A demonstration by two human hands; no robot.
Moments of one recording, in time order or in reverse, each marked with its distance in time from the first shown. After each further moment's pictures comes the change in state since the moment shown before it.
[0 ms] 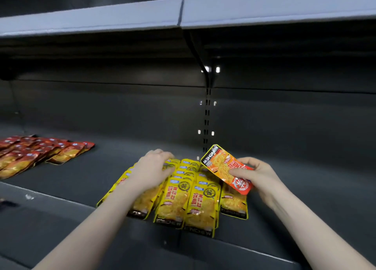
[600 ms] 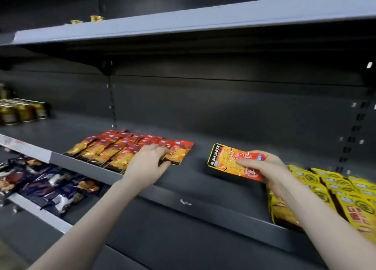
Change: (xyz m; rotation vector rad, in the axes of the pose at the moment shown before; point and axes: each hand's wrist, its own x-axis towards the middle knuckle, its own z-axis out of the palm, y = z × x) left_hand -0.091 -0.356 -0.127 0.064 0.106 -0.155; right_hand 0.041 0.006 0.369 -0.005 -0.048 0.048
